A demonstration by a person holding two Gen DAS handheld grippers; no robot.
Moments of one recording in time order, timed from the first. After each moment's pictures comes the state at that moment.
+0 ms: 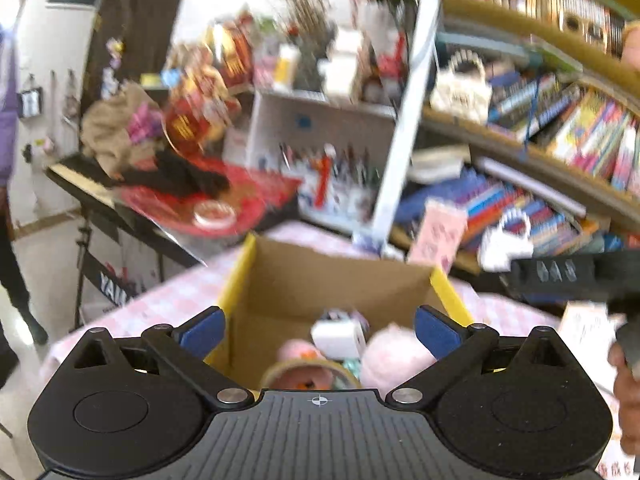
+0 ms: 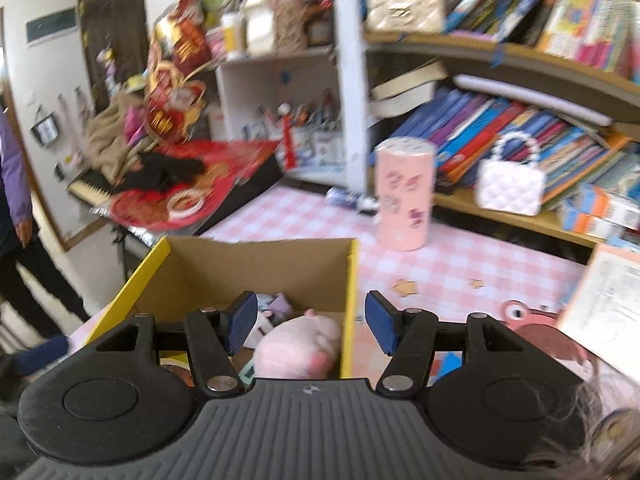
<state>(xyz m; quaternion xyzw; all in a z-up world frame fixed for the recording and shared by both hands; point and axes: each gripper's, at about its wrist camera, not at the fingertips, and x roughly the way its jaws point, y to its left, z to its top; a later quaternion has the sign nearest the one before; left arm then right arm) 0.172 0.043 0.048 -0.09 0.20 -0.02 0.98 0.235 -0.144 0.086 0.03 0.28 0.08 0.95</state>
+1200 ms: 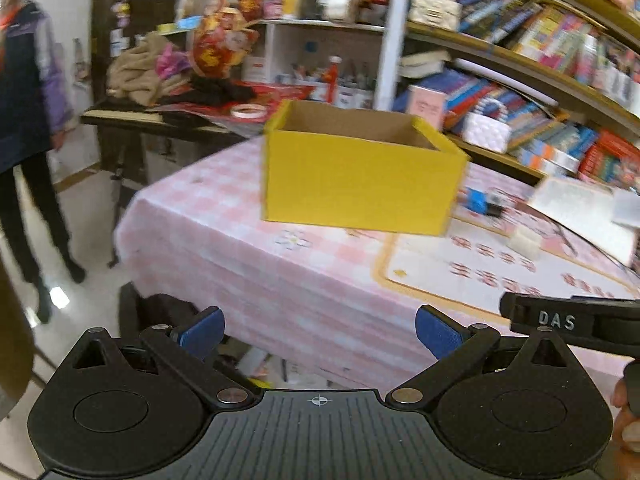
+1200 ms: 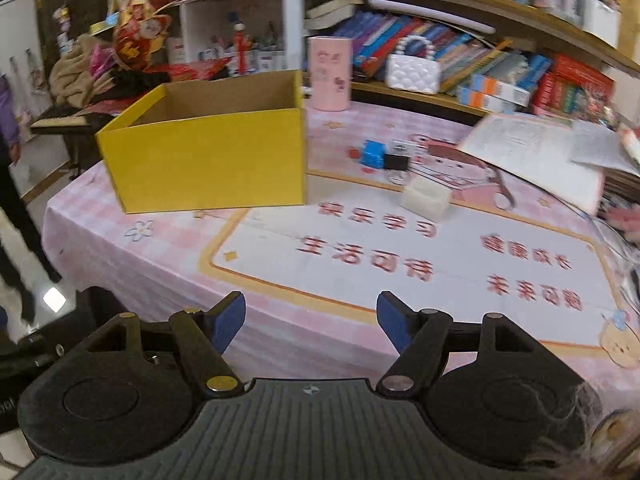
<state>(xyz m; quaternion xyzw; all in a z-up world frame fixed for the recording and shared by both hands) -0.019 0.043 -0.005 -0.04 0.31 -0.03 0.95 -0.013 -0.126 -0.008 0.02 0.35 -0.03 0.94</state>
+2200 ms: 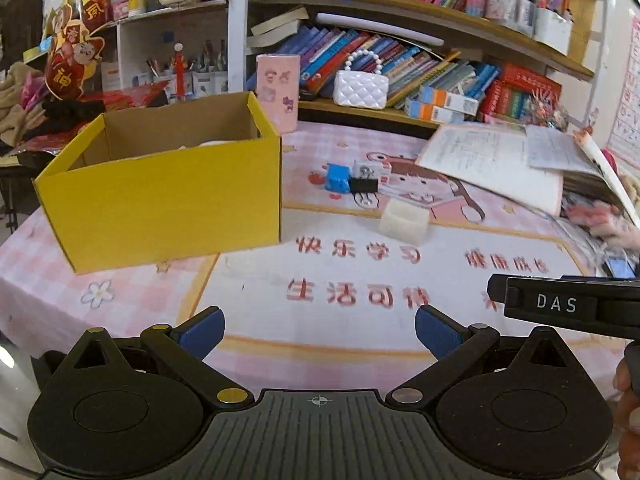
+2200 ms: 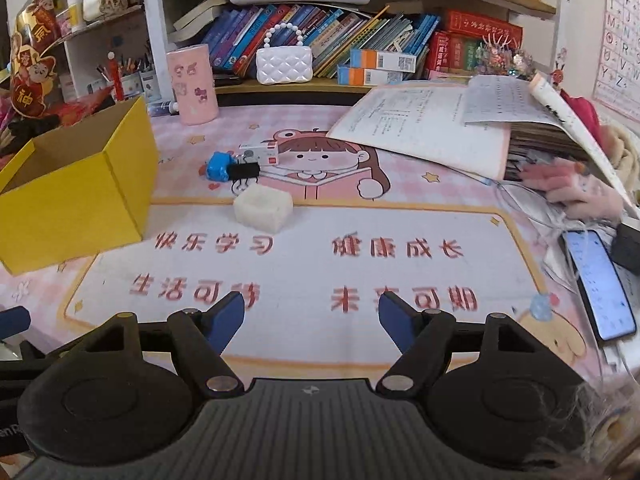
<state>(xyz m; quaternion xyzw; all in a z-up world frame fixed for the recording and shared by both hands) 0.057 -0.089 -0.009 0.02 0.34 -0.17 0.93 0.011 -0.260 -0.007 0.08 0.35 -0.13 0.92</state>
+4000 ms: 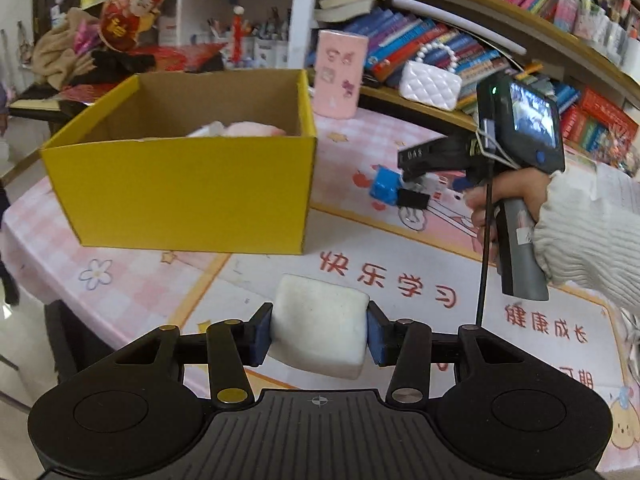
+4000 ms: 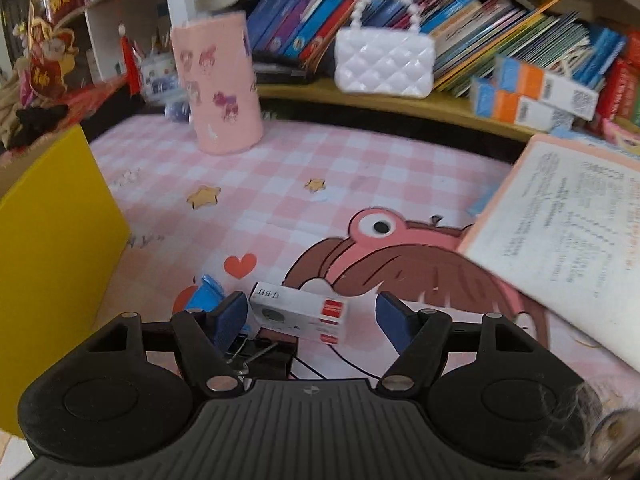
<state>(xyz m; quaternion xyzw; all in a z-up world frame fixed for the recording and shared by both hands) 0.107 -0.111 -0.009 -0.04 0.39 -0.06 0.92 0.310 -0.313 -0.059 0.04 0.38 0.00 0.92</state>
